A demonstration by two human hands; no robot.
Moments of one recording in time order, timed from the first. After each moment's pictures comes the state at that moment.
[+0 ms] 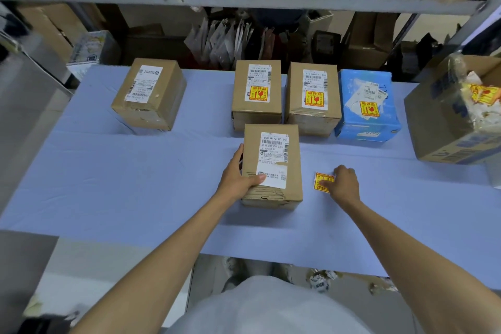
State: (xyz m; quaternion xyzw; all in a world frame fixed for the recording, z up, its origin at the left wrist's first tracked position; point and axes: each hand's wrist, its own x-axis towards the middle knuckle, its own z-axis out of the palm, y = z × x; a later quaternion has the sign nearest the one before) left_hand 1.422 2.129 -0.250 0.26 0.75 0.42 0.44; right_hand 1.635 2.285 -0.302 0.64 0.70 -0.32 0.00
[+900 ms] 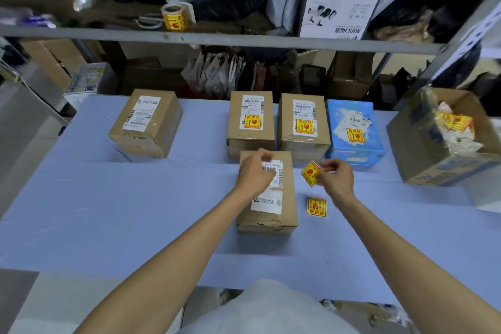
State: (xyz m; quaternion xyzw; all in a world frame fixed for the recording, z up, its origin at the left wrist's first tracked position) left_hand 1.430 2.195 -0.205 0.39 0.78 0.38 0.32; right_hand 1.597 2.302 -0.231 0.62 0.58 -0.47 -0.24
